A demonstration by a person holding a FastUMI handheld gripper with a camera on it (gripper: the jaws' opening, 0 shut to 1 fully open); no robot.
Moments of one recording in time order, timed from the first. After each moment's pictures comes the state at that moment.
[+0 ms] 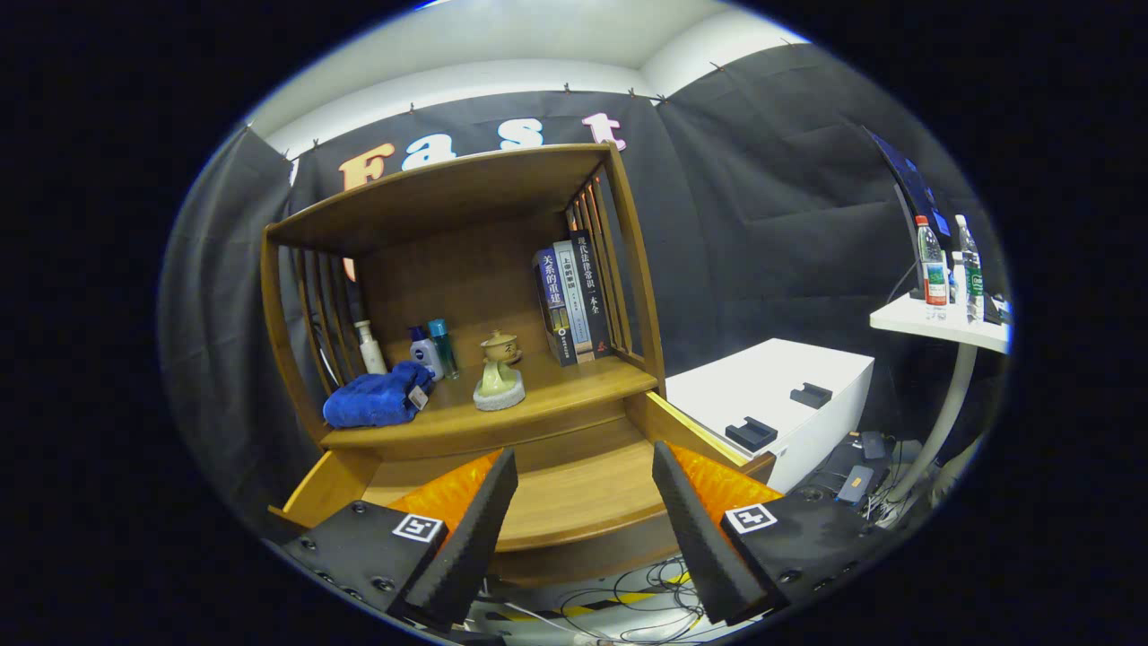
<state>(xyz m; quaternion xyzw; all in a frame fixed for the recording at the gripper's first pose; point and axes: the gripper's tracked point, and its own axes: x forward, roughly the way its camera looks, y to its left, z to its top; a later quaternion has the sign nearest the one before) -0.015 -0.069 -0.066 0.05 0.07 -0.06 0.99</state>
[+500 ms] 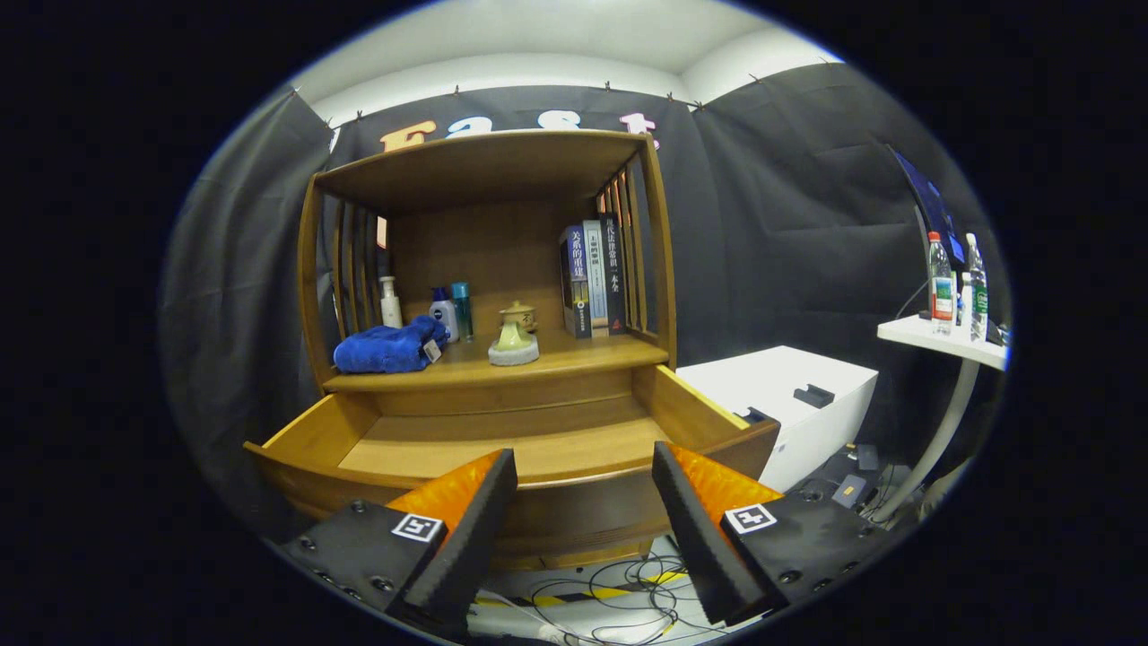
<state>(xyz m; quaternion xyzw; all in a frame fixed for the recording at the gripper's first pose) -0.038 -0.051 -0.124 0.01 0.09 -0.04 0.99</state>
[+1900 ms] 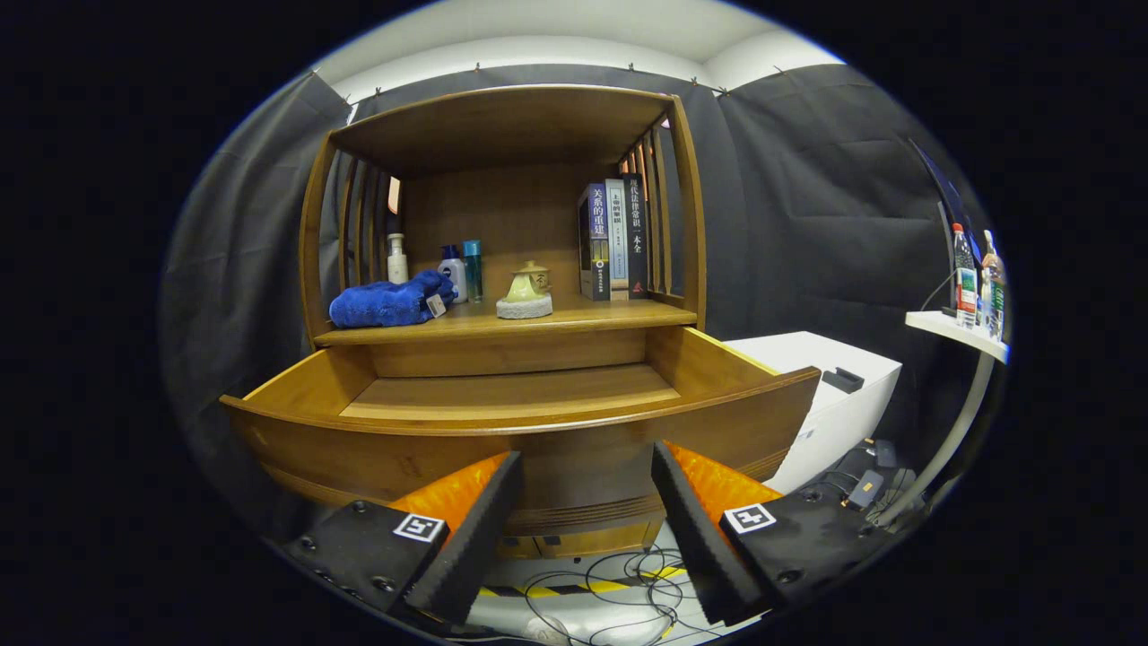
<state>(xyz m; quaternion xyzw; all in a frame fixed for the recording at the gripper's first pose) -0.002 -0.049 -0.170 -0.01 0.12 -0.02 0.99</state>
